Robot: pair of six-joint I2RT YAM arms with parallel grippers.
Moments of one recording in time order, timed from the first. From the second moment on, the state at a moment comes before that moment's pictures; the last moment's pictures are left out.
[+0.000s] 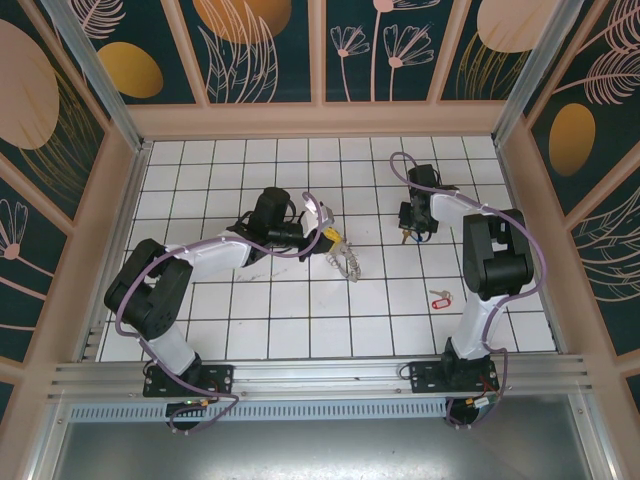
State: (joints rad) left arm -0.60 1.70 0.93 0.23 0.80 0.24; right arm 0.18 1.87 1.18 -0.51 0.05 0.35
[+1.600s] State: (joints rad) left arm -0.60 1.70 0.93 0.22 0.80 0.24; right arm 0.18 1.87 1.18 -0.53 0.04 0.35
